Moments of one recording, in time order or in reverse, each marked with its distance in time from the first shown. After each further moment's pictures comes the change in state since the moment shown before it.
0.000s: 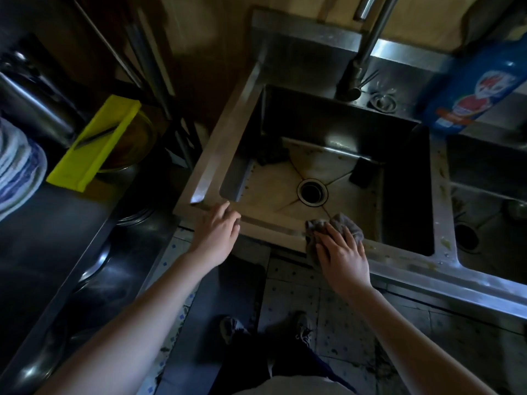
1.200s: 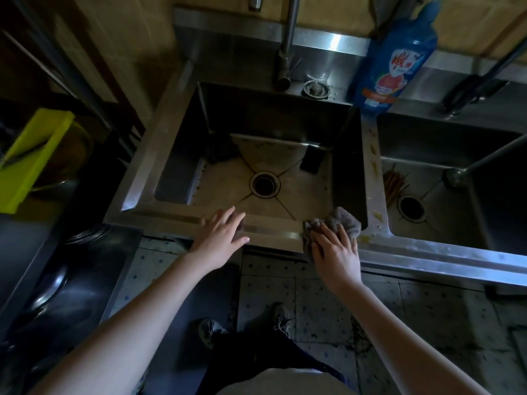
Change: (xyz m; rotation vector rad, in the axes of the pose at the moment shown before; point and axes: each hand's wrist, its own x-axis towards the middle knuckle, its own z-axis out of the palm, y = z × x) left_hand 0.010 0.121 0.032 0.024 -0.197 0.172; right_hand -0.035 0.110 -0.011 0.062 0.083 0.129
